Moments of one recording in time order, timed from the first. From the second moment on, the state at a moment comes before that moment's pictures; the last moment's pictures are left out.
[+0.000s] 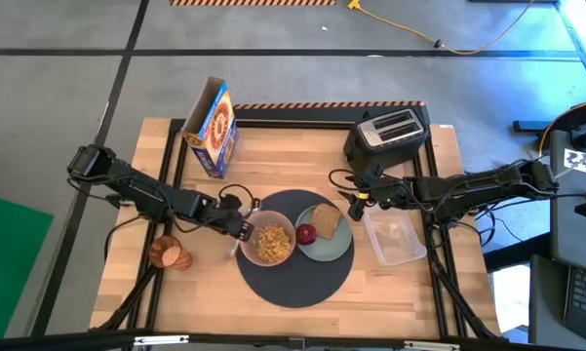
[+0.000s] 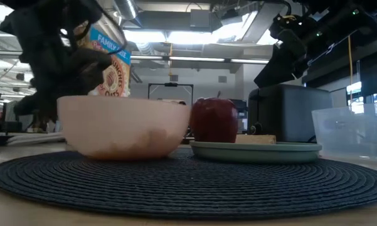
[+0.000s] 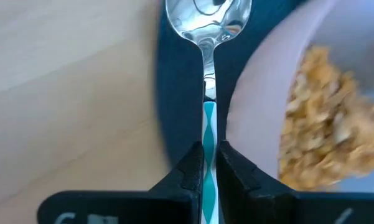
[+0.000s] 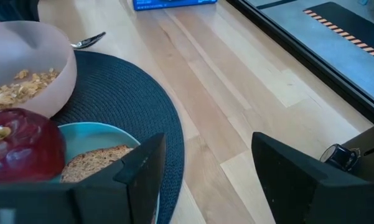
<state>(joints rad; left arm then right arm) -0.24 1.32 0.57 -0.33 -0.18 -1.38 0.05 1.09 0.58 -0.11 0.43 0.27</state>
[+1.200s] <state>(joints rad) -0.41 1.48 0.58 -0.19 -0.32 -1.67 0.05 1.09 0.58 -0.19 0.43 0.28</state>
